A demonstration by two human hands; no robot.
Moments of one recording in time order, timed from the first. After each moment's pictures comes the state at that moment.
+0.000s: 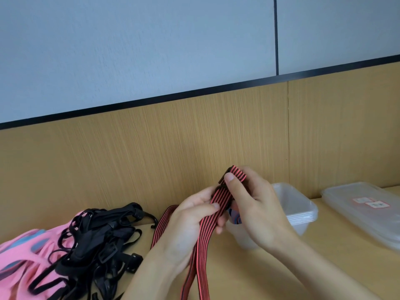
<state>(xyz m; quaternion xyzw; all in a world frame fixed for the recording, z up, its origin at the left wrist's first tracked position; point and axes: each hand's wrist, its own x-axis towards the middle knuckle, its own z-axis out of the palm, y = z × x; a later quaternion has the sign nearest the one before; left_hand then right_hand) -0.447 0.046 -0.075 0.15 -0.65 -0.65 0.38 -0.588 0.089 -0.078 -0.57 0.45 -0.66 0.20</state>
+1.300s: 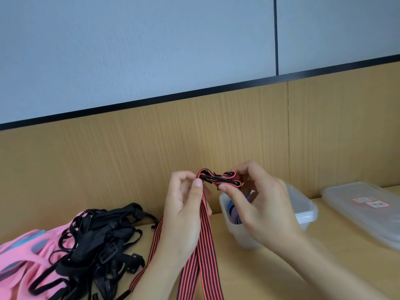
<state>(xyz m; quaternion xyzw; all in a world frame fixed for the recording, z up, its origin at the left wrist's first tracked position) -0.448 0.037 -0.082 0.23 -0.68 -0.39 0.58 -0.599 0.088 -0.080 -0.62 0.47 -0.63 -0.07</state>
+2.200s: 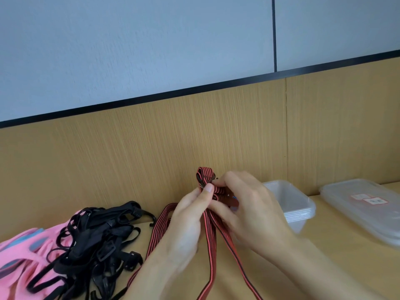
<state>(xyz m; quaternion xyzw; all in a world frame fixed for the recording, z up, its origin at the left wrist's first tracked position) -0.452 0.053 -0.075 0.22 -0.59 -0.65 0.43 -0.591 0.088 -0.085 -0.68 0.51 -0.50 -0.17</state>
